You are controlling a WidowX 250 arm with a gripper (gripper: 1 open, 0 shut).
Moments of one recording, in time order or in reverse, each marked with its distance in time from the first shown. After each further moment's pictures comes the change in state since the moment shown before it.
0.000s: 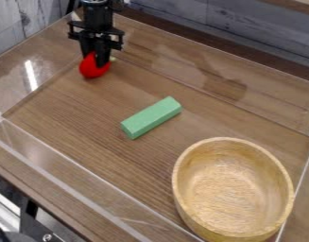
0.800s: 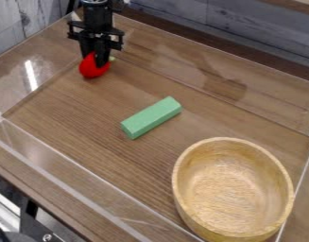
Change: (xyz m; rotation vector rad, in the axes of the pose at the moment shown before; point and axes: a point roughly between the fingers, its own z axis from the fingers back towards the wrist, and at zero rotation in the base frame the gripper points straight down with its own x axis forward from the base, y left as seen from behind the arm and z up) arm 0.000 0.002 -0.002 0.010 0.007 0.020
